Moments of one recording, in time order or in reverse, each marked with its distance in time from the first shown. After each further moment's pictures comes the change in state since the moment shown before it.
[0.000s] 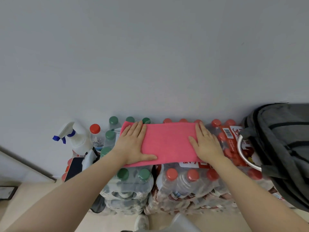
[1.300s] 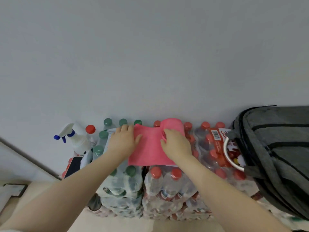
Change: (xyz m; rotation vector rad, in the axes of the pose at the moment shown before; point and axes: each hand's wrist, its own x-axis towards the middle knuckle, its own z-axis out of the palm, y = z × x) left_hand 0.001 0.047 -0.026 -0.064 0.167 -0.371; right_hand -0.037 -0.059 -0.036 0.131 0.110 -0.205
